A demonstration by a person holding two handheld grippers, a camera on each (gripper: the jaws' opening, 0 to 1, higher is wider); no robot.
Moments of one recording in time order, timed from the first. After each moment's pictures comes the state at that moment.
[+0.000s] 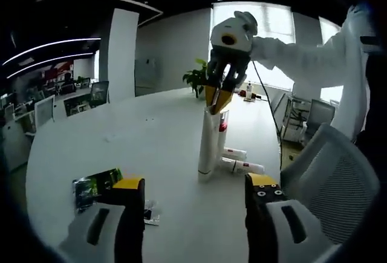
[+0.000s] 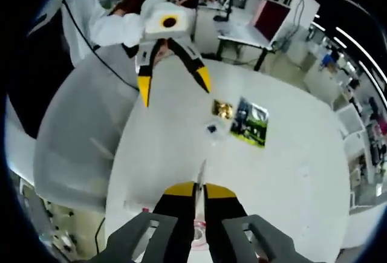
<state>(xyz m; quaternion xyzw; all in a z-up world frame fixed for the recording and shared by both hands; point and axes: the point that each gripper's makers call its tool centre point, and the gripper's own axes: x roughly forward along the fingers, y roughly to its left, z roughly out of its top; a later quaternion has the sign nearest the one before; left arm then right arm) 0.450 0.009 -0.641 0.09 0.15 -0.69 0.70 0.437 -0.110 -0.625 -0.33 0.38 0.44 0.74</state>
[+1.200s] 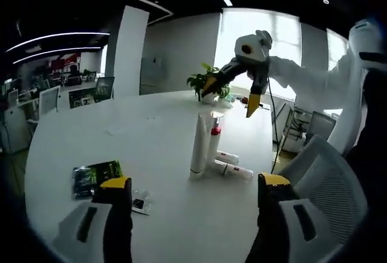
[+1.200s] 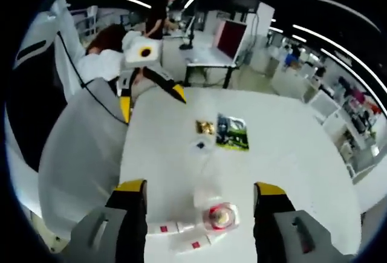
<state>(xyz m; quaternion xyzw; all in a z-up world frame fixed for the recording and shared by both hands) 0.440 0.036 -0.630 0.06 0.16 -0.67 0.72 0.400 -0.121 -0.596 -0.22 0.32 0.36 0.85</state>
